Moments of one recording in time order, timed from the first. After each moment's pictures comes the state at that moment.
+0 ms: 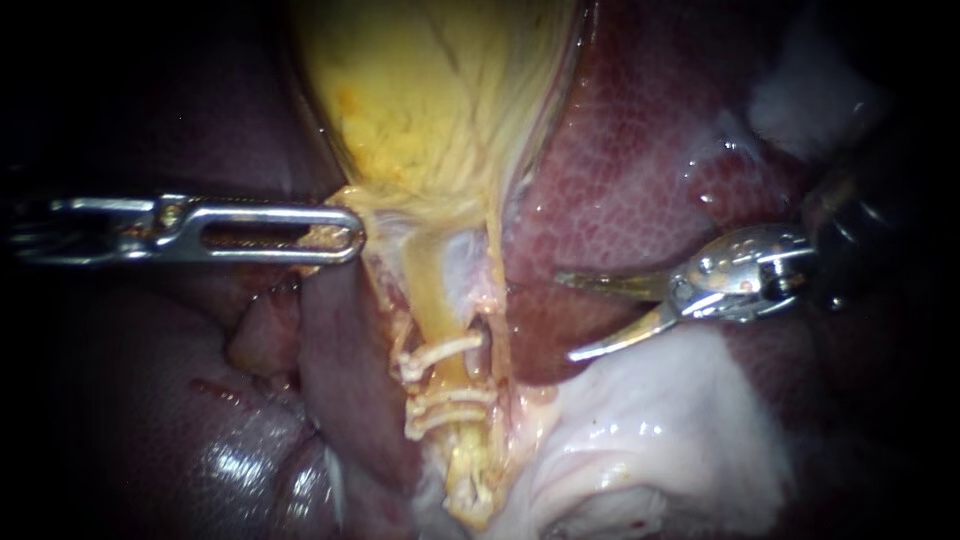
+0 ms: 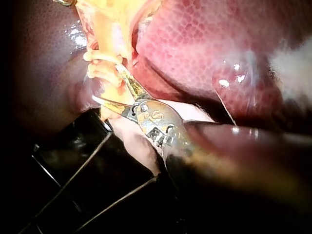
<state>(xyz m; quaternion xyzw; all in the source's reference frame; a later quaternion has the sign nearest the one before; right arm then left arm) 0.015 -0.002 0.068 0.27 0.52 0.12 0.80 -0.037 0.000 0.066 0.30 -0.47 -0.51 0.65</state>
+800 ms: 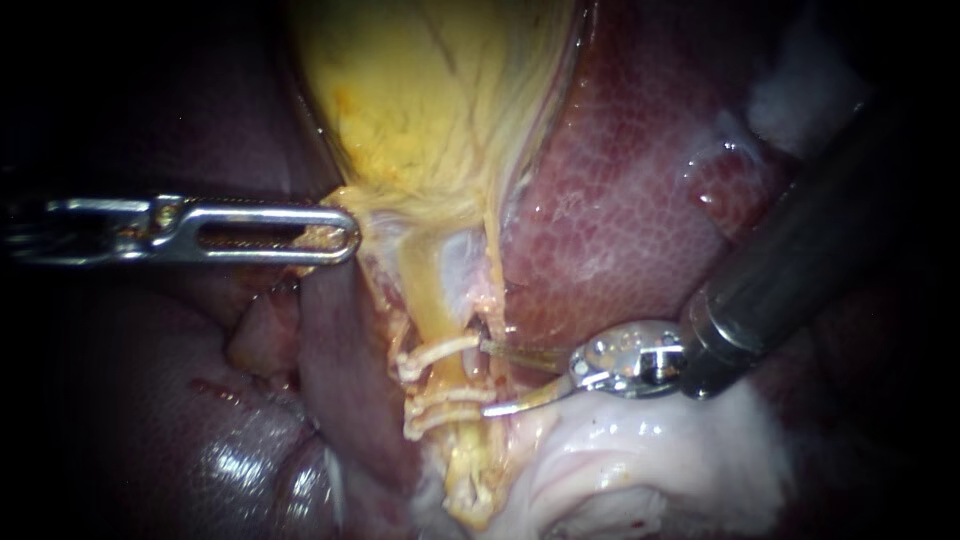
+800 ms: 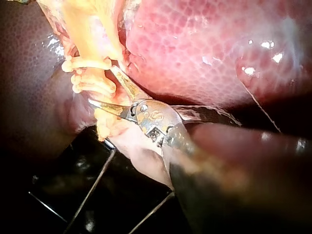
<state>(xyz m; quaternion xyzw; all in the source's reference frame) 0.019 -0.007 0.079 0.34 0.47 0.13 0.80 -0.037 0.000 0.066 0.30 -0.47 -0.51 0.65</state>
